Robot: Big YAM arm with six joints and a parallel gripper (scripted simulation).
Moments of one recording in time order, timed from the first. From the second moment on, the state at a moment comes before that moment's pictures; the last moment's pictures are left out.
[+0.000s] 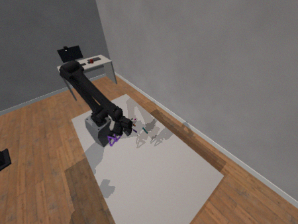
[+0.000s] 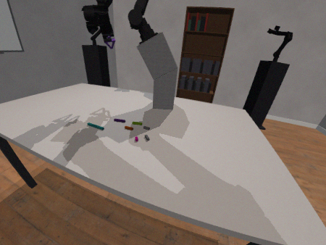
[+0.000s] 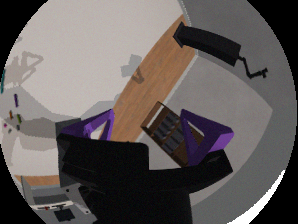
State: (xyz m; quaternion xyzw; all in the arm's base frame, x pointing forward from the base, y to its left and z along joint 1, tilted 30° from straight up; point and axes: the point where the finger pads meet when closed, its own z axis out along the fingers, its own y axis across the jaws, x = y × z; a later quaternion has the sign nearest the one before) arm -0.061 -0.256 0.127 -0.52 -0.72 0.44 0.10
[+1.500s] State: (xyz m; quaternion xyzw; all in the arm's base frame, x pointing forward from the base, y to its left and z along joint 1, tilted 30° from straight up) arm 0.153 -0.334 0.039 -0.47 -0.80 0.37 -0.05
